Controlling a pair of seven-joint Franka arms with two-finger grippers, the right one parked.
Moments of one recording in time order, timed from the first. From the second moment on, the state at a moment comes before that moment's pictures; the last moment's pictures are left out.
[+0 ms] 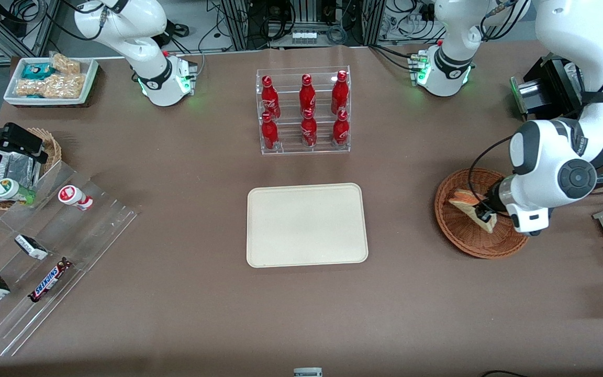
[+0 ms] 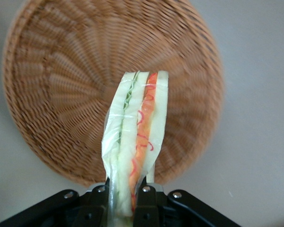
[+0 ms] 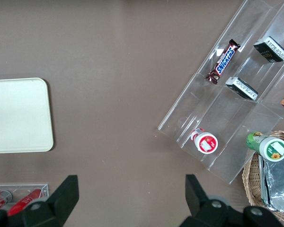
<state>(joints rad) -0.05 0.27 -0.04 -1.96 -0.04 2.04 -0.98</state>
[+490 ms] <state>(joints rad) -0.20 0.36 -0.20 -1.84 -0.05 2.12 -0.99</state>
